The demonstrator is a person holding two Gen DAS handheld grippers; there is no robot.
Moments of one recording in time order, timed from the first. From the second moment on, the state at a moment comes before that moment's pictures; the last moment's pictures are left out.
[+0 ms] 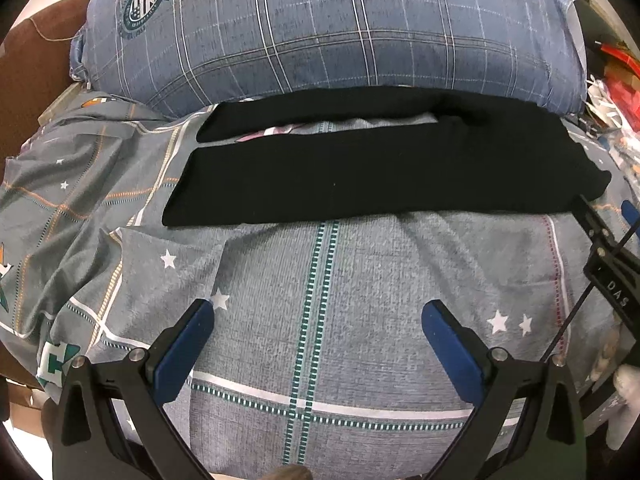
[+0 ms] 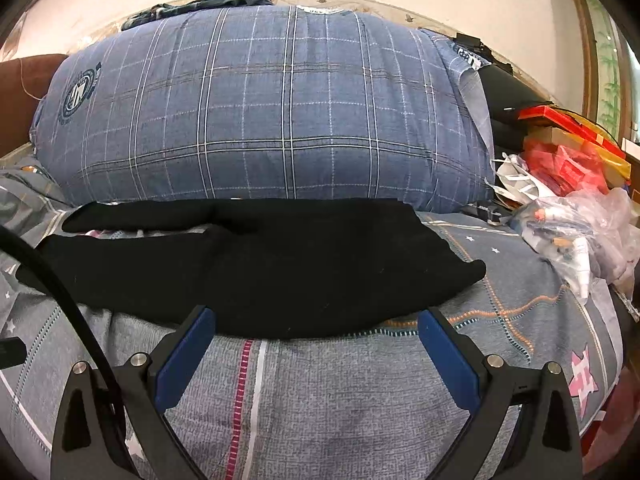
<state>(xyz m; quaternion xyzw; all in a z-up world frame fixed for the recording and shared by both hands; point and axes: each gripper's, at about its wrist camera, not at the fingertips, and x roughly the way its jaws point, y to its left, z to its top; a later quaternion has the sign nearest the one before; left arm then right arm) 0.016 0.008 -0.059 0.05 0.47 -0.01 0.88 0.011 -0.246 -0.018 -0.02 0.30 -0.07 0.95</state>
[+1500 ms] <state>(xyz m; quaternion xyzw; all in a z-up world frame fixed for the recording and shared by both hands) 0.019 0.003 -0.061 0.04 0.46 -0.03 0.88 0.022 -0.235 -0.030 -0.04 0.33 -0.05 0.94</state>
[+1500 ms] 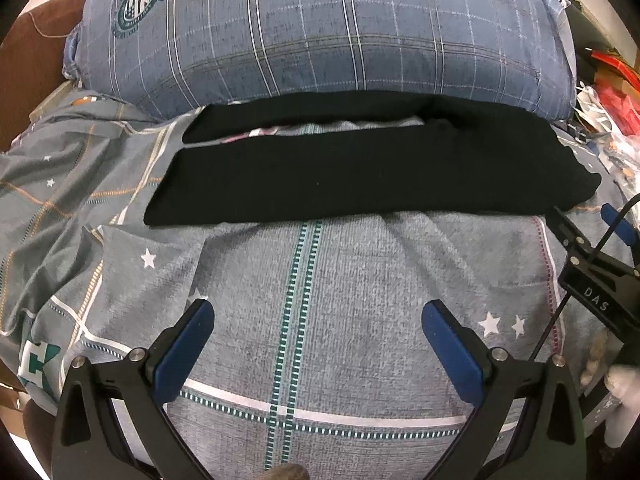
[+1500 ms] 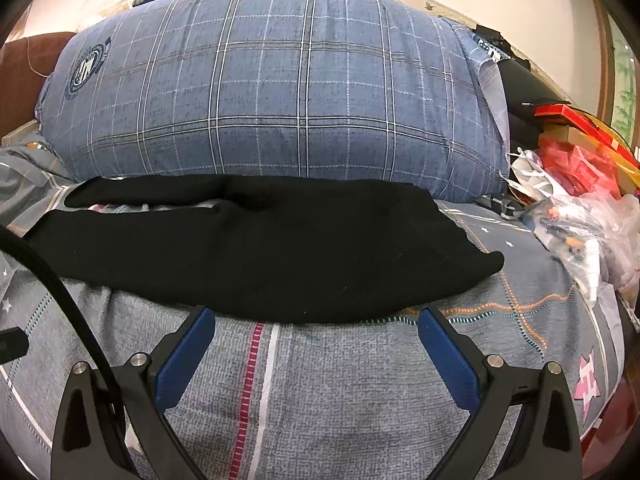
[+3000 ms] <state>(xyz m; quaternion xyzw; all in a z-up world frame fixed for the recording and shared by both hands) 0.055 0.118 -0.021 -0.09 0.48 -0.09 0.87 0.038 -0.265 0.009 0.01 0.37 -0.02 0.93</state>
